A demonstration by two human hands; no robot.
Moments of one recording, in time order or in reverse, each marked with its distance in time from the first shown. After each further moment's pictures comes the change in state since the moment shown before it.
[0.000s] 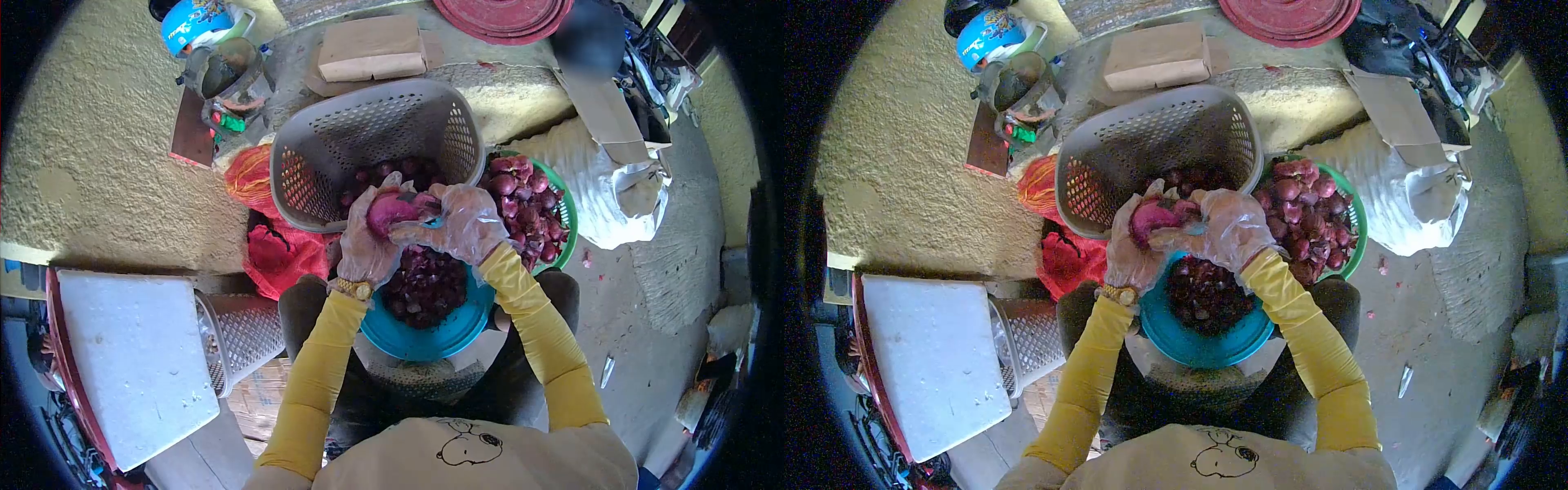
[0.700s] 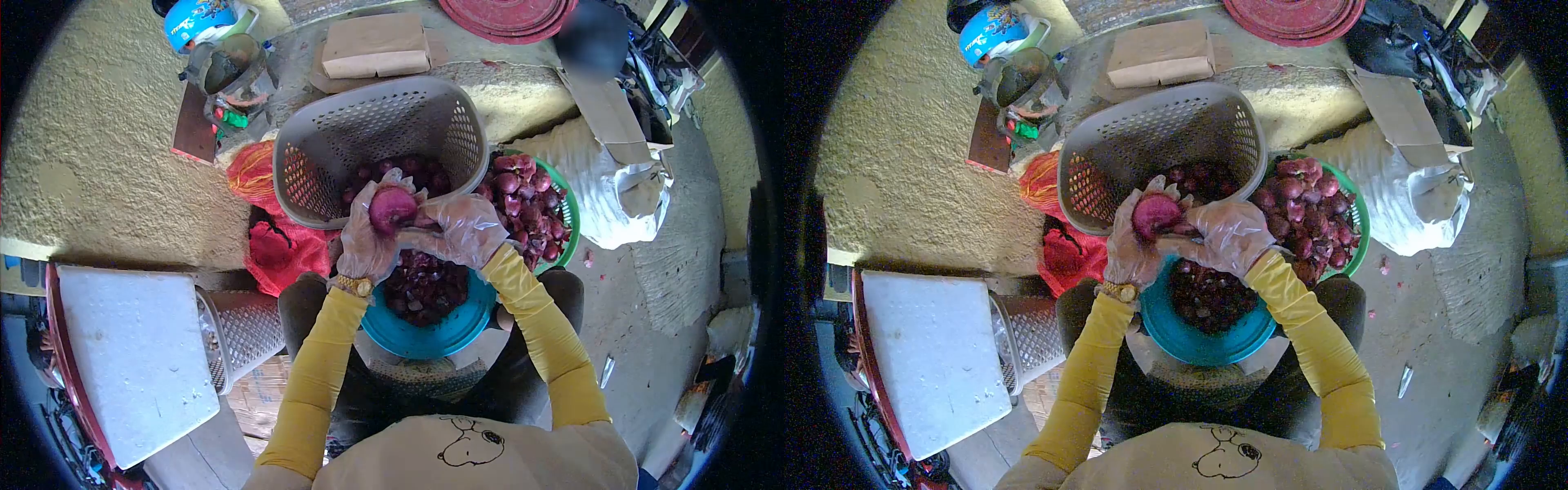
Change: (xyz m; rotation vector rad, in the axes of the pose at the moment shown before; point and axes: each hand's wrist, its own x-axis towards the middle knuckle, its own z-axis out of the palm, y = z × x) left_hand 0.003 0.002 -0.003 0.024 -0.004 0.048; right_hand -0.007 -0.005 0.002 0.091 -0.089 -0.107
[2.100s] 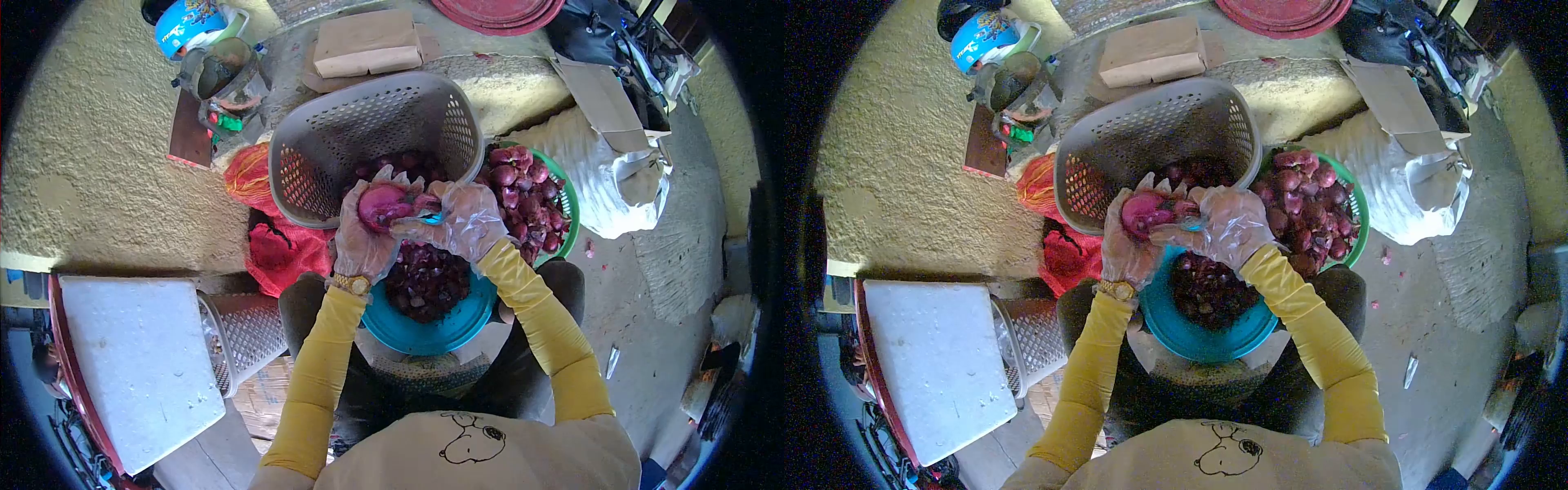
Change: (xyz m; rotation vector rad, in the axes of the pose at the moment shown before) left_hand 0.000 0.004 -0.003 -0.190 -0.070 -0.098; right_hand -0.002 -0.001 -0.004 -0.171 0.049 0.126
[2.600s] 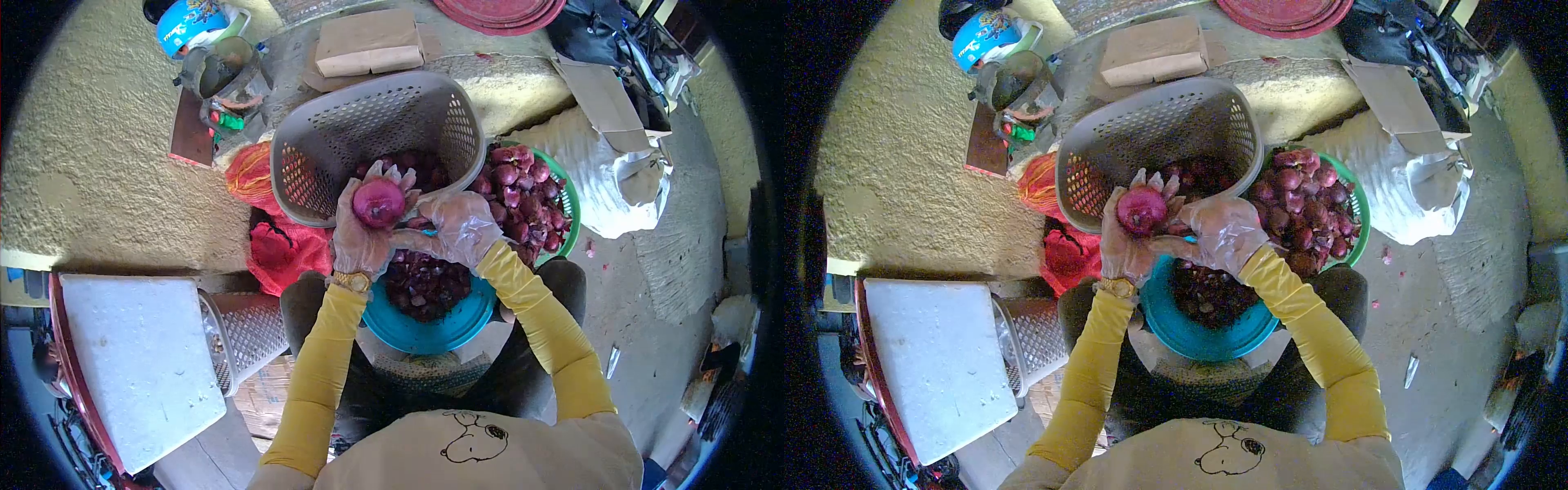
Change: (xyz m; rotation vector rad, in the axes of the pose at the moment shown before) left_hand 0.001 0.006 -0.001 0.011 0.054 0.040; right_hand -0.002 -0.008 0.008 0.129 0.011 -0.164
